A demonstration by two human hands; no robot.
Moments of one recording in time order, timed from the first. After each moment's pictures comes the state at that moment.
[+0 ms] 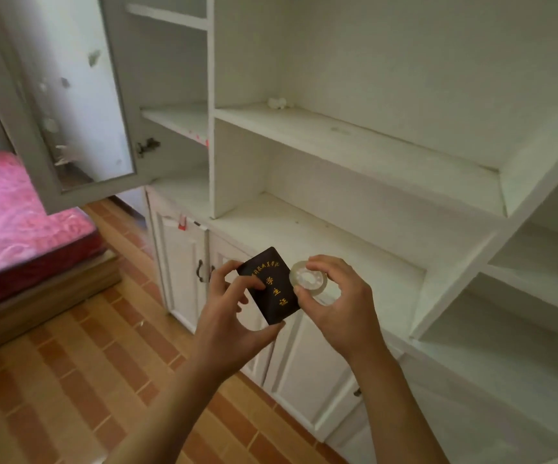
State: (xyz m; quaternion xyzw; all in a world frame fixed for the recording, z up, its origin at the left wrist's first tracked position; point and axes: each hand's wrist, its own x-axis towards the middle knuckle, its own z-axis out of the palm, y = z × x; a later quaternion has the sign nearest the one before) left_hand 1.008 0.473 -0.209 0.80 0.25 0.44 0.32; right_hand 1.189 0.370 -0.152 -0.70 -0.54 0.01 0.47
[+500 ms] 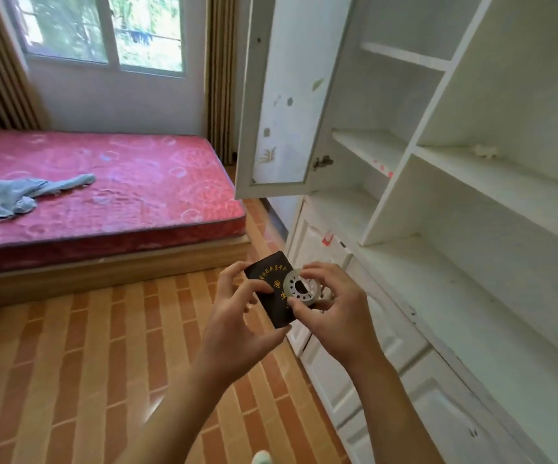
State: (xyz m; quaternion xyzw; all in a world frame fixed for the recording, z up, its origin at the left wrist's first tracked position) left_hand 0.783 0.527 -0.222 0.71 0.44 0.51 0.21; right_hand 0.976 0.528 -0.162 -0.52 -0.69 0.22 0.45
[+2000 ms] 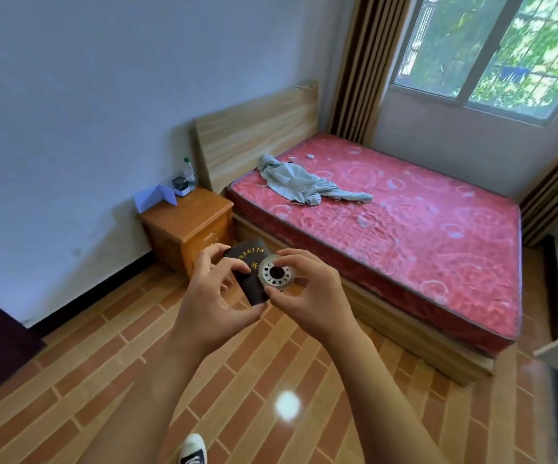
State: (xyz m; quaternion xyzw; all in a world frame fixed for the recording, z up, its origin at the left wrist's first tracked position) left_hand 0.446 0.601 -0.232 0.37 0.80 0.47 -0.06; right_hand 0.541 0.784 -0.206 -0.05 -0.86 0.41 0.28
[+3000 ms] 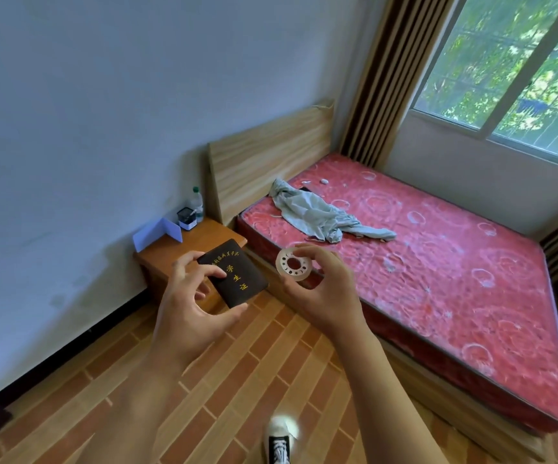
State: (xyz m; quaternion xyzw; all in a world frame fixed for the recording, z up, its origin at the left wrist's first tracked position) left_hand 0.080 0.591 -0.241 0.30 0.80 0.52 -0.07; right_hand 0.182 0.808 -0.192 -0.15 -0.87 0.37 0.28
